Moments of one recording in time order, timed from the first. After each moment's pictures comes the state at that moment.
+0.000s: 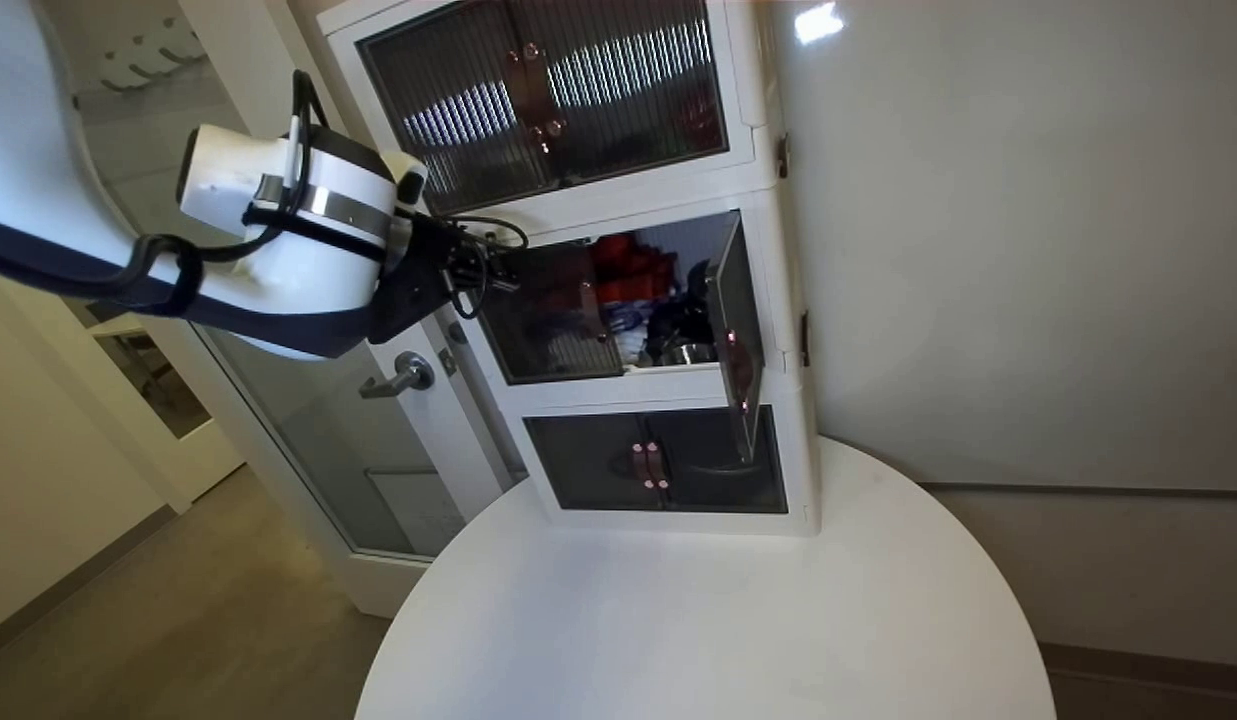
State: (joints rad) arm 0.01 0.47 0.16 -1.70 -1.30 2.80 1.04
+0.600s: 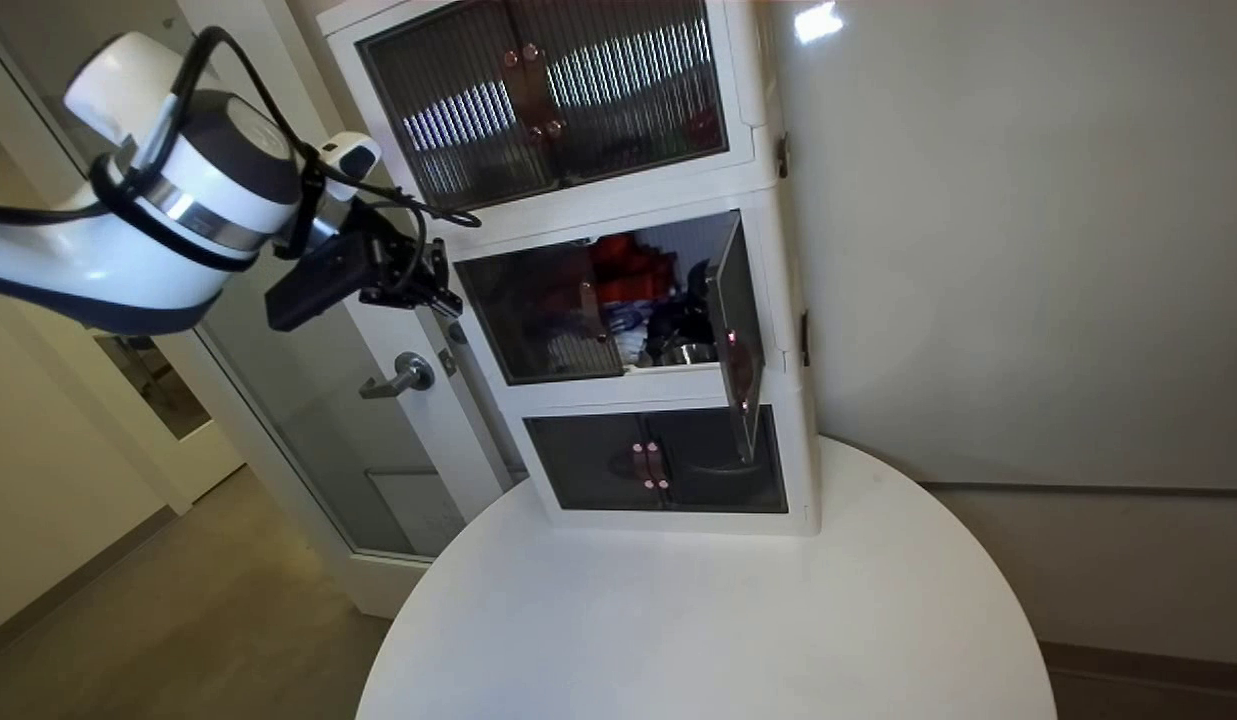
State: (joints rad) arm -0.18 0.27 0.42 -1.93 -0.70 2.66 0.42
